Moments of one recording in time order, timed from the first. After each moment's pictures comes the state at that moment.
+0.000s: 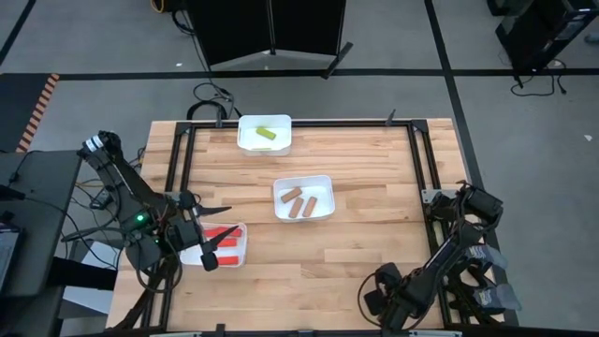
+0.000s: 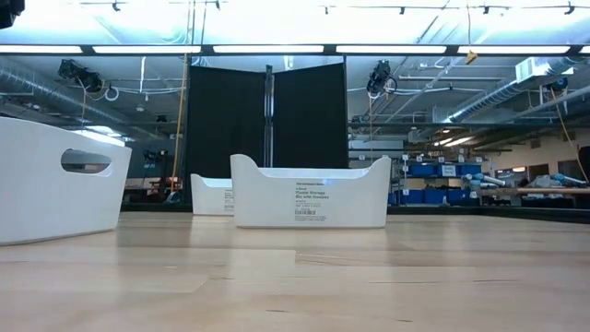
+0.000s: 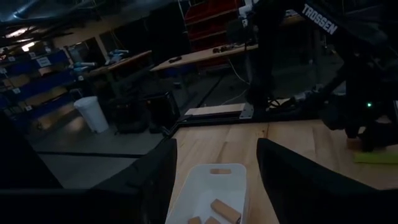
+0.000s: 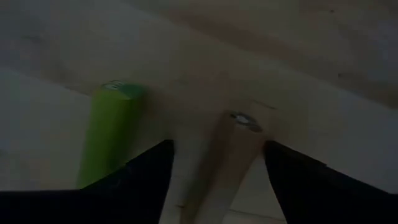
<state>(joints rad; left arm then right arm) -0.94 1.04 0.88 -0.06 -1.35 0.01 0.93 1.88 1.16 -0.83 -0.05 2.18</state>
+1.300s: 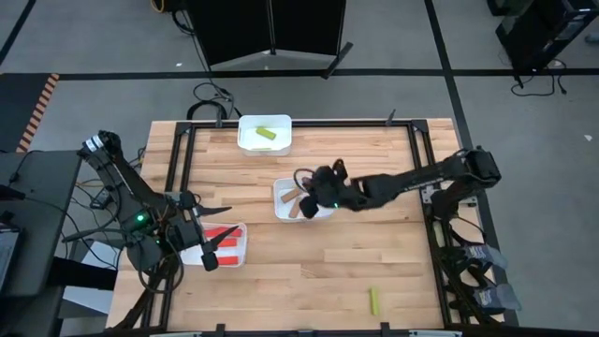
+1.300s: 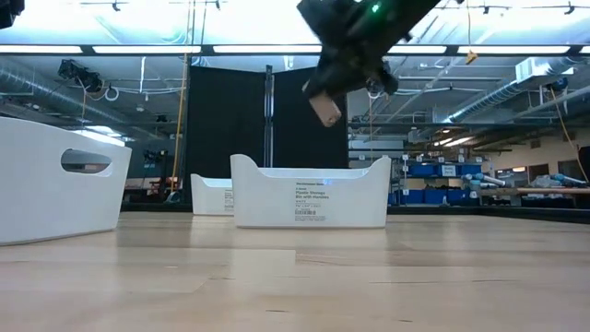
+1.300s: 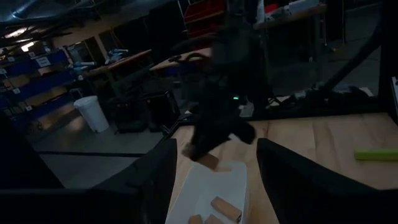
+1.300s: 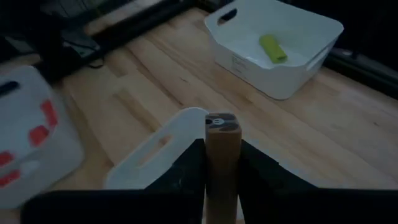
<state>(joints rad) -0.94 1.04 0.88 -0.08 -1.35 -0.01 0.13 1.63 1.16 -0.24 0.60 0.65</state>
